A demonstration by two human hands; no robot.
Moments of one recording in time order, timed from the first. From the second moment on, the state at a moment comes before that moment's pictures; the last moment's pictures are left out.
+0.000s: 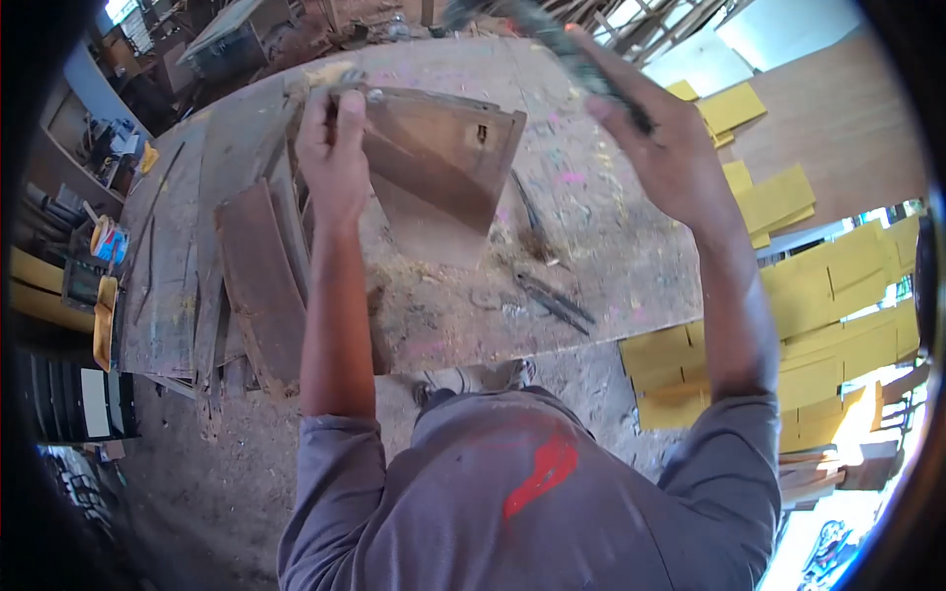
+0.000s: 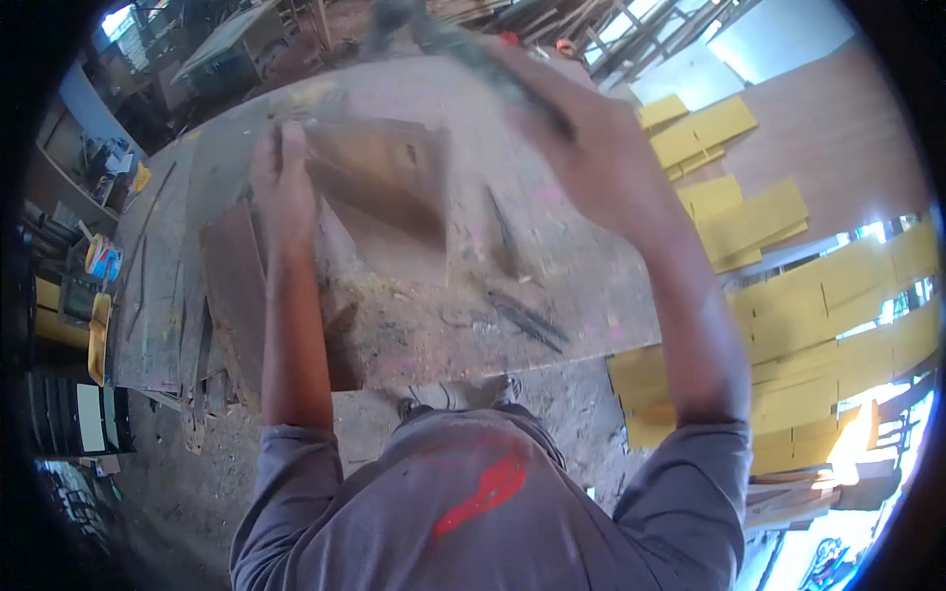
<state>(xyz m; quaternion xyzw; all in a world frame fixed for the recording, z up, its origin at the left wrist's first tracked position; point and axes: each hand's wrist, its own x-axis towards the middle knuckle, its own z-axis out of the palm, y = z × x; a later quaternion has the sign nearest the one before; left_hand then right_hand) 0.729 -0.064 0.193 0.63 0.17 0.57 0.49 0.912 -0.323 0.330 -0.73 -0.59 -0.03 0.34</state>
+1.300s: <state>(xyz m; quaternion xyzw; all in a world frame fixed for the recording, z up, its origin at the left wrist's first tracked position) 0.704 -0.088 0.278 0.89 0.10 0.37 0.24 1.004 -0.380 0.088 -0.66 -0.45 0.15 0.58</state>
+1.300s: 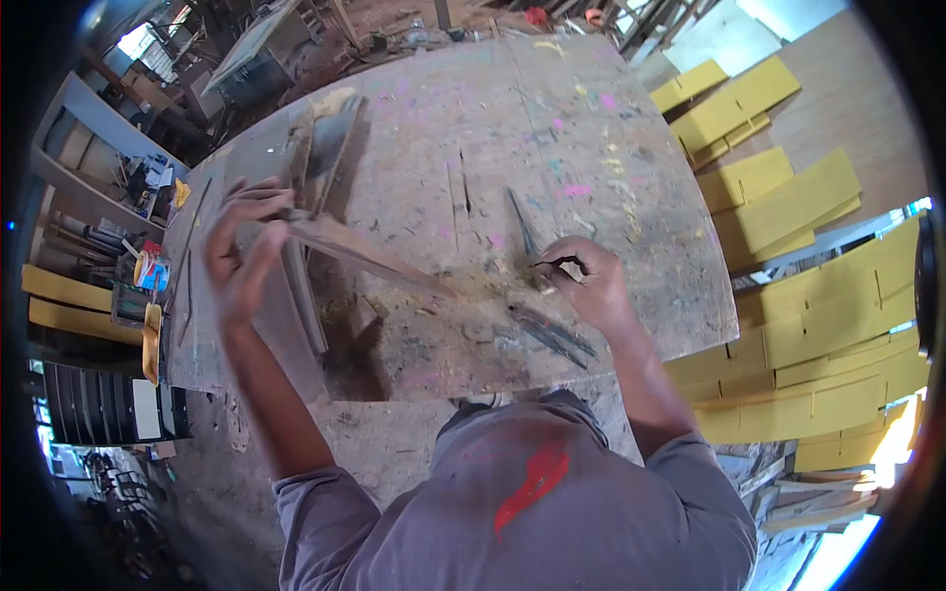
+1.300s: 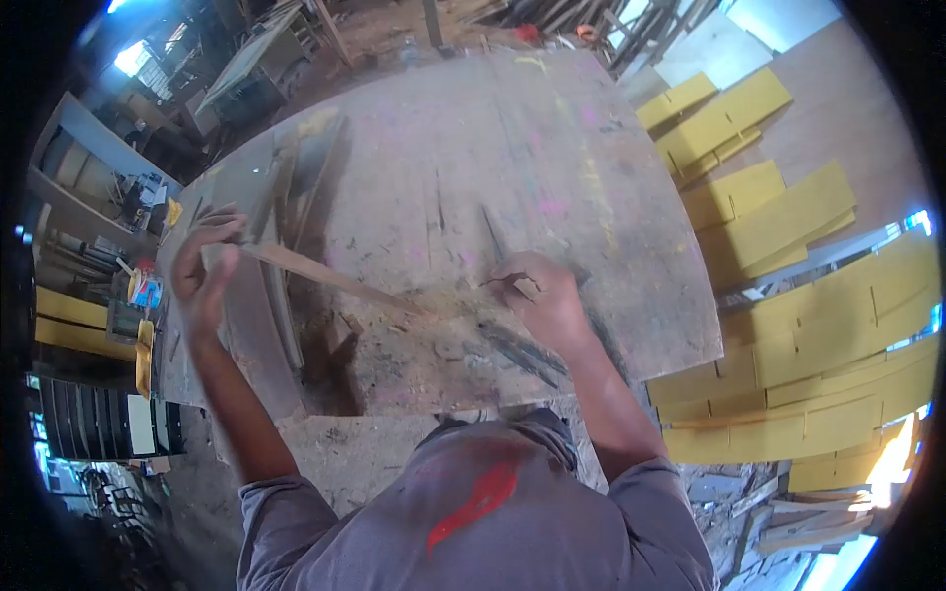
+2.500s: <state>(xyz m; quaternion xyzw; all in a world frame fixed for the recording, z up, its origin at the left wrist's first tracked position) 0.787 -0.029 0.309 0.82 -0.09 0.23 0.52 0.956 -0.329 0.175 -0.78 -0.40 0.01 0.48</state>
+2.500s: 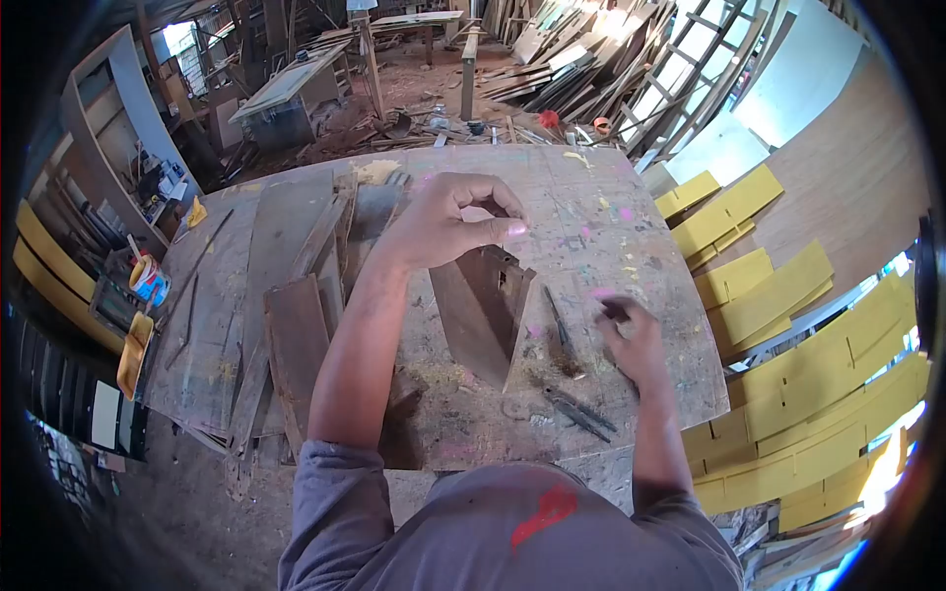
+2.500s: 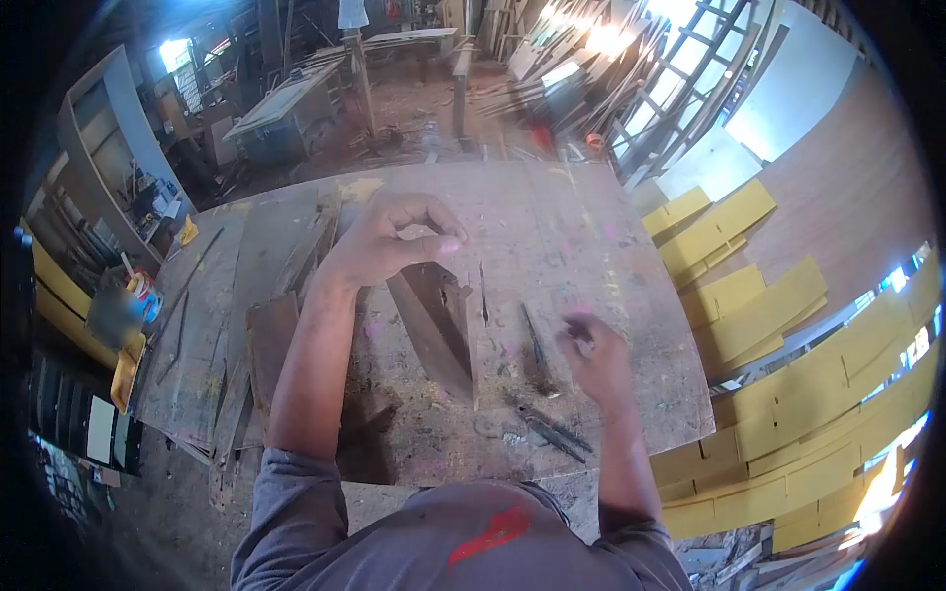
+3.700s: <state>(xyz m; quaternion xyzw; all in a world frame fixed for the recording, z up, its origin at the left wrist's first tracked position) 0.805 -0.014 0.317 0.86 -0.12 0.15 0.48 0.944 -0.321 0.362 -0.73 -0.58 -0.18 0.32</state>
